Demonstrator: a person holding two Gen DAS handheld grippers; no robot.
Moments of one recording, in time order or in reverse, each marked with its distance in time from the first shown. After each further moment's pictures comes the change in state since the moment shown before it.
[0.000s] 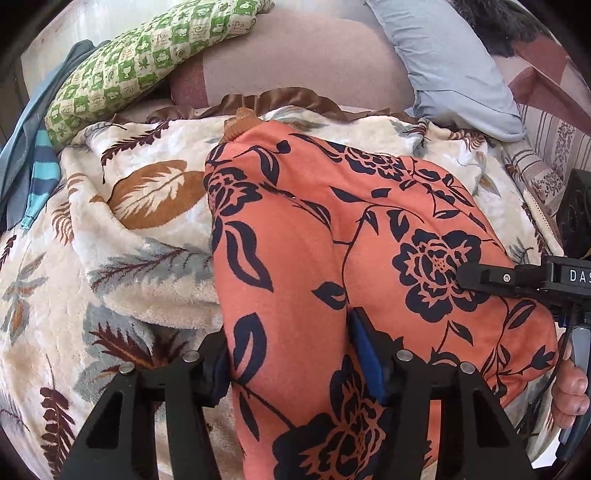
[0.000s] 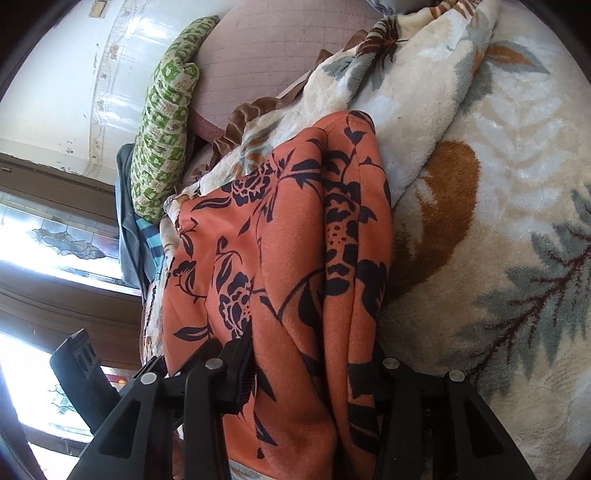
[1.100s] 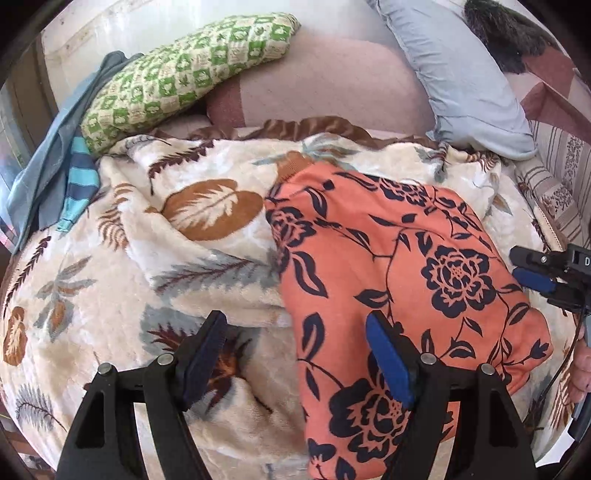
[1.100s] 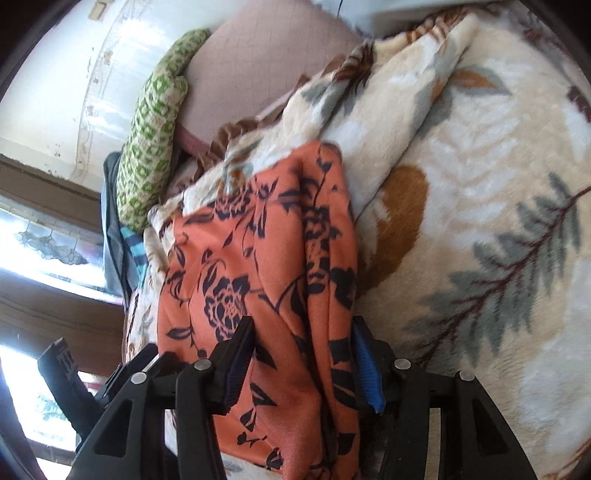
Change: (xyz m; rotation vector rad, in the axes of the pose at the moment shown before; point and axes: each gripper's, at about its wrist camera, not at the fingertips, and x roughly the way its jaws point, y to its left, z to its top) left arm -0.046 0.029 0.003 -0.028 -0.080 0.090; right arm -0.052 -0.002 0.001 -0.009 -0.199 -0.103
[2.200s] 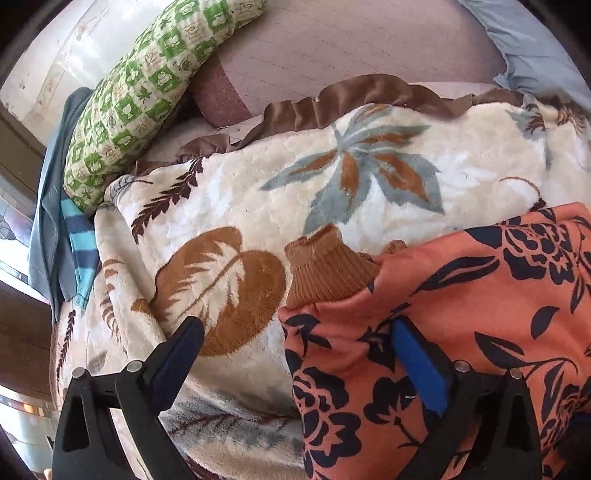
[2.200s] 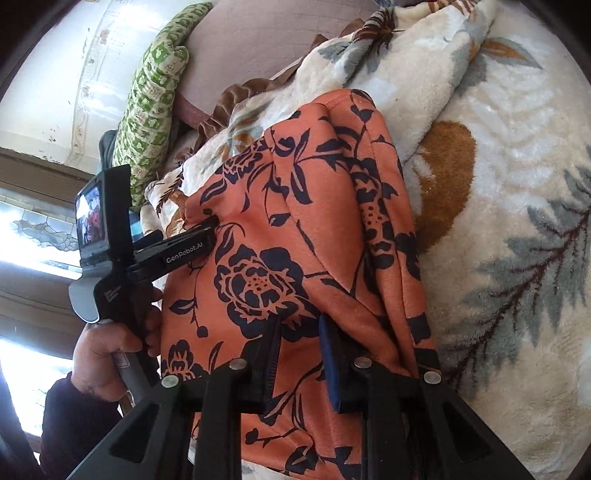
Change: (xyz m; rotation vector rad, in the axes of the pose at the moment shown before) left arm 0.129 -0.011 0.094 0.151 0.173 0.264; right arm 0.054 0.021 -0.021 -0.015 0.212 0.026
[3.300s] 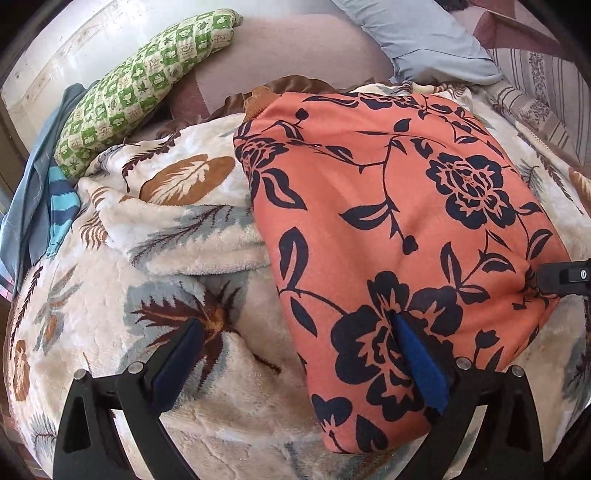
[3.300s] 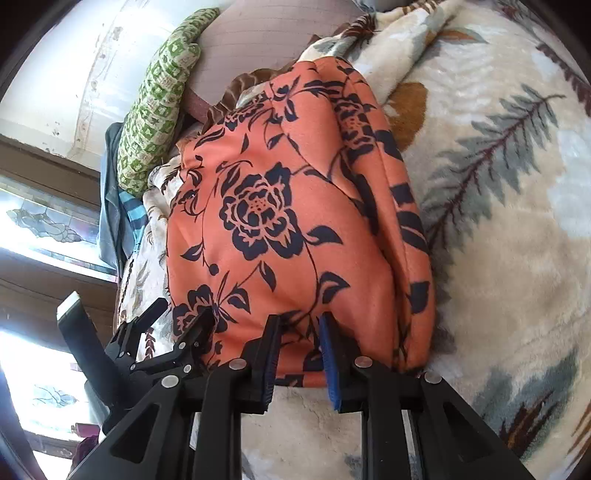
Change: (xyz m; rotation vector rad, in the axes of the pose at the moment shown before) left arm -0.067 -0.003 -0.170 0.087 -0.178 -0.242; right arm -0.032 -0.008 -0.080 0.049 -0.031 0.010
